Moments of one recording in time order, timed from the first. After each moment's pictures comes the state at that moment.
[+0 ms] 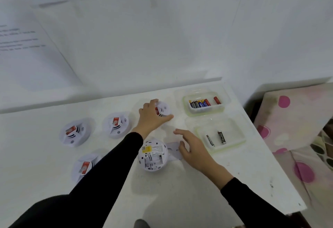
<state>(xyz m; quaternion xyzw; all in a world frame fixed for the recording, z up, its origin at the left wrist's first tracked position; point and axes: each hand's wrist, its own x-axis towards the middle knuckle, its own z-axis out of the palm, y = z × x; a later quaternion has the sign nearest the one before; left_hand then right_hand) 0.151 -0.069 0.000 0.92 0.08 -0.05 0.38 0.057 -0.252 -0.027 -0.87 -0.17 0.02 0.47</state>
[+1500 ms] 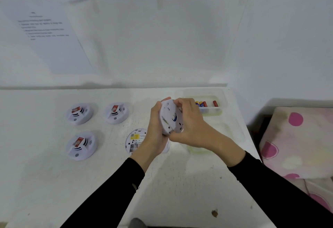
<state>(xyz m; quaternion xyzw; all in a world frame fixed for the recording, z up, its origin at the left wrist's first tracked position) 0.051 -0.171 0.052 0.47 0.11 0.02 0.88 0.078 -0.295 0.076 -0.87 -0.30 0.04 0.40</state>
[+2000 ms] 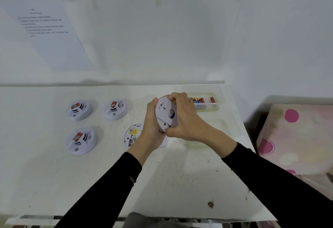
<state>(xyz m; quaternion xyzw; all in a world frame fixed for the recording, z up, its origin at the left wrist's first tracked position) 0.045 -0.171 0.051 0.47 0.11 0.00 0.88 0.070 -0.289 0.081 -0.88 -0.32 0.00 0.36</state>
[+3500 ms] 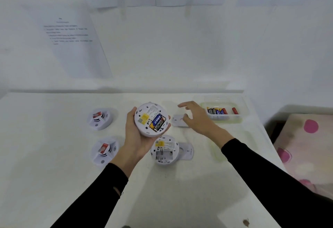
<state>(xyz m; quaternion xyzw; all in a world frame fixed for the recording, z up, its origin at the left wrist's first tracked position) 0.029 -0.043 0.059 0.28 0.18 -0.01 0.94 0.141 -0.222 0.034 -0.89 -0.27 0.04 0.37</state>
